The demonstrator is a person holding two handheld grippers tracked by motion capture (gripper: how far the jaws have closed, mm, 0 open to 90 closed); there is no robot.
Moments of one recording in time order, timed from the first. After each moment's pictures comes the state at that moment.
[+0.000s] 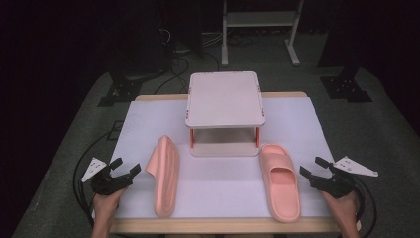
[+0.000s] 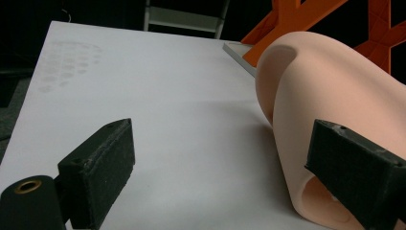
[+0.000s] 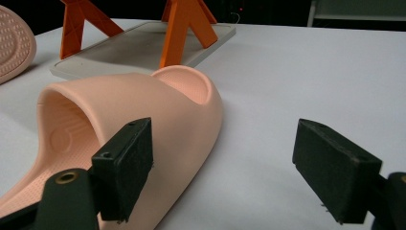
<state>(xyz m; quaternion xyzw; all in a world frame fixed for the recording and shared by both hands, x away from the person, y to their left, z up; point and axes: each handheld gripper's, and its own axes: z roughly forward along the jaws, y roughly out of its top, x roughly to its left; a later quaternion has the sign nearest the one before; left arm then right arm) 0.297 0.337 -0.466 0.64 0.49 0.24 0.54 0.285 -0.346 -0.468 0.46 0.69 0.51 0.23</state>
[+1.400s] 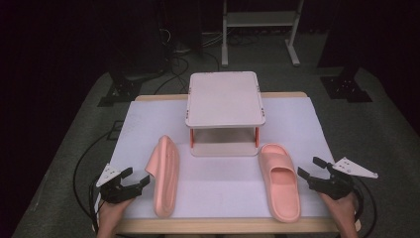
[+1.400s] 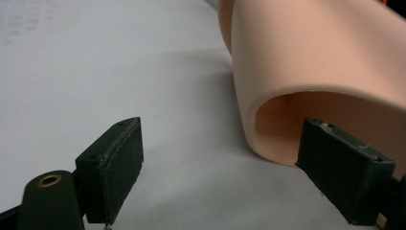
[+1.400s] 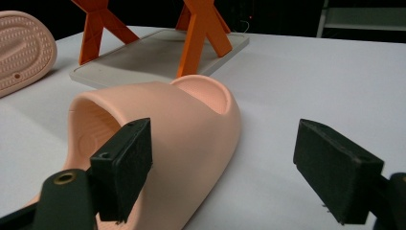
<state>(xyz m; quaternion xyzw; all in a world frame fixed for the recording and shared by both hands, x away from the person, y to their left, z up) 0.281 0.308 -0.471 0.71 0.48 0.21 0.47 0.279 -0.338 -0.463 0.44 0.69 0.53 0.23</state>
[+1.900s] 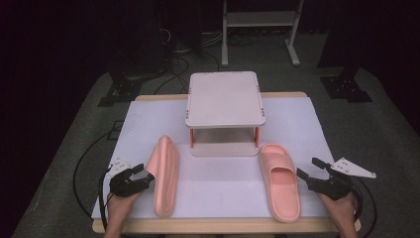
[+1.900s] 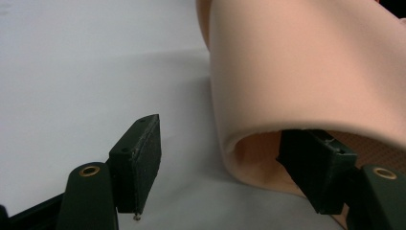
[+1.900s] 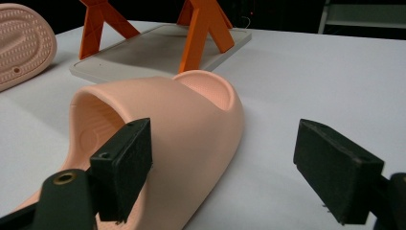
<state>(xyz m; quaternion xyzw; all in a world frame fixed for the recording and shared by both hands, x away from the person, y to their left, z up) 0.300 0.287 -0.470 0.72 0.47 0.19 0.48 0.279 -0.336 -0.464 0.44 0.70 0.52 0.23</state>
